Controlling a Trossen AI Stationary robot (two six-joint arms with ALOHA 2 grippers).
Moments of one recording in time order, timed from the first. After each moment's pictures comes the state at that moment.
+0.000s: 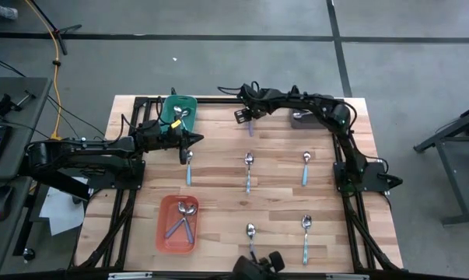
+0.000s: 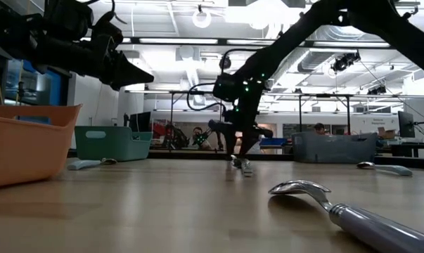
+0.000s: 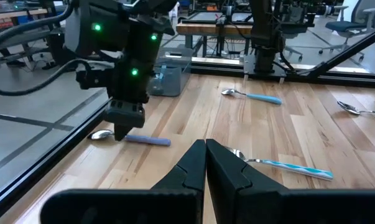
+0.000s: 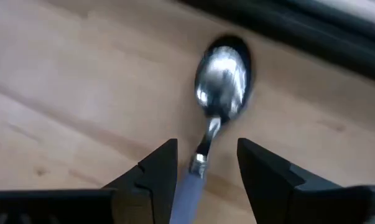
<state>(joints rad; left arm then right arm) 0.38 0.94 0.24 0.54 0.14 0.04 -0.56 2.20 1.63 -0.61 0.12 0.57</state>
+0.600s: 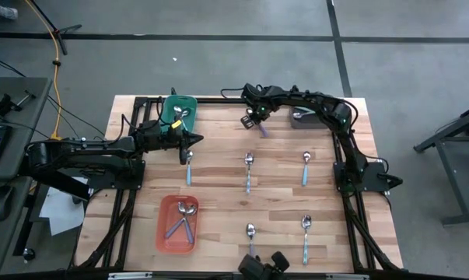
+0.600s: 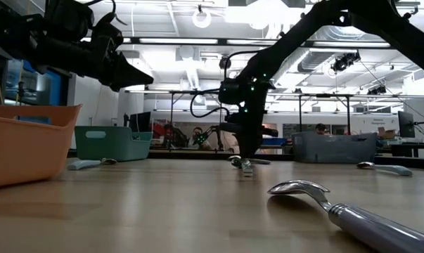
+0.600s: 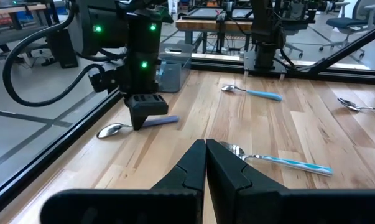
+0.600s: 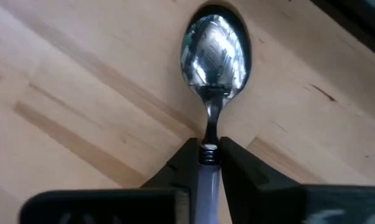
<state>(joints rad) 0.38 0.94 0.24 0.52 0.14 0.04 -0.58 2.20 1.62 -0.77 0.01 0.32</state>
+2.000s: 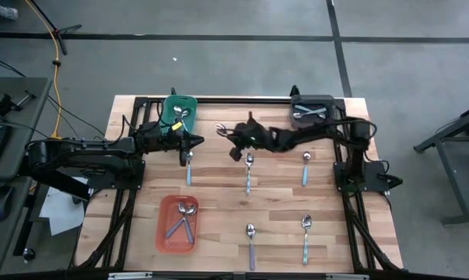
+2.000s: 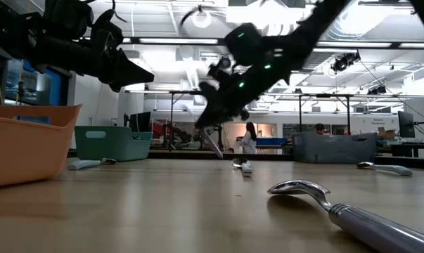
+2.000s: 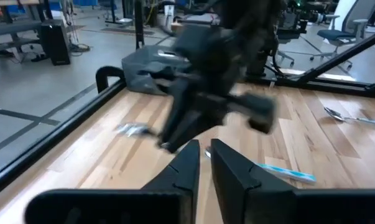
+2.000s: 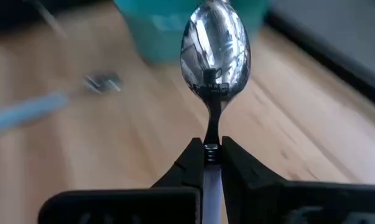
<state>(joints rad) 0.35 0.94 0.24 0.54 0.13 -0.02 -0.20 1.90 1.05 0.35 0.18 0.16</state>
